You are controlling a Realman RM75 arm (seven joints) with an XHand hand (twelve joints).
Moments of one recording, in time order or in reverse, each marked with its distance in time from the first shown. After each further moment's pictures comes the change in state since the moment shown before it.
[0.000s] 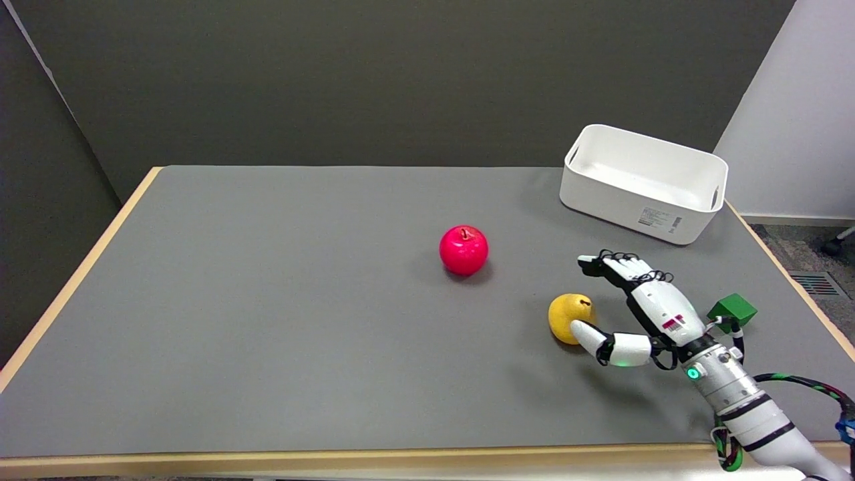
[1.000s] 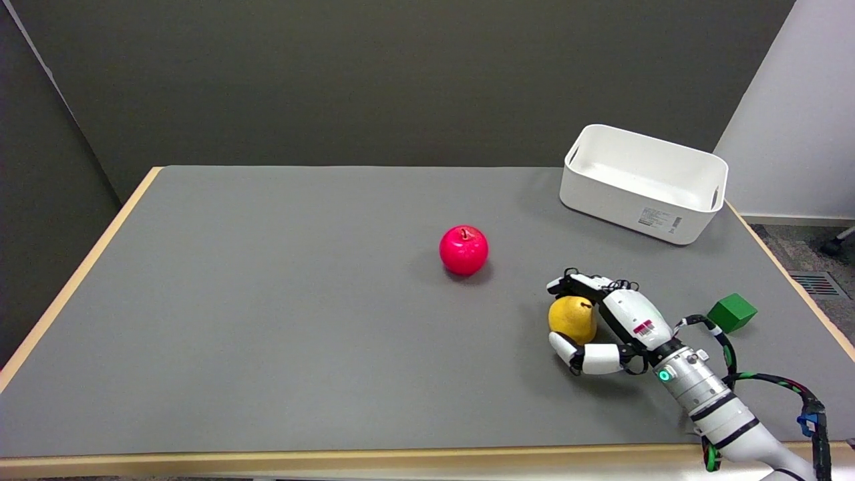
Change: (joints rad) arm 0.097 -0.051 -0.052 -0.077 -0.082 -0.048 0.092
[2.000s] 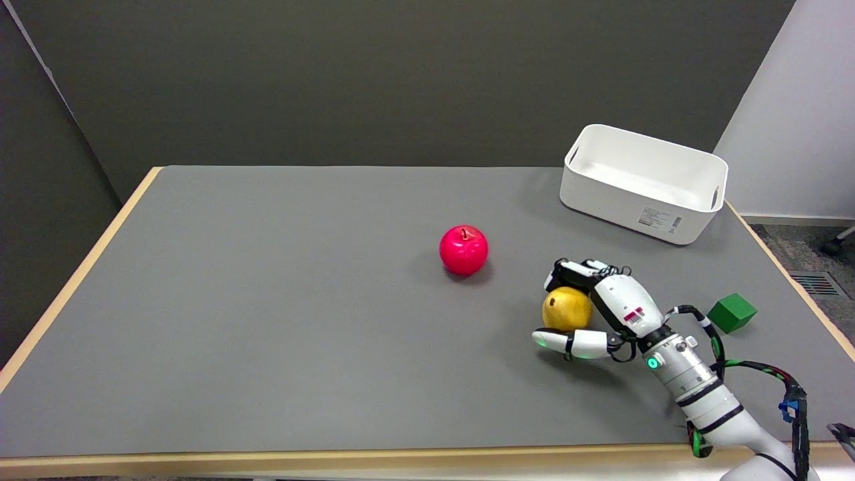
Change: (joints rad) arm 0.079 -0.027 -0.007 -0.051 -0.039 0.047 -0.026
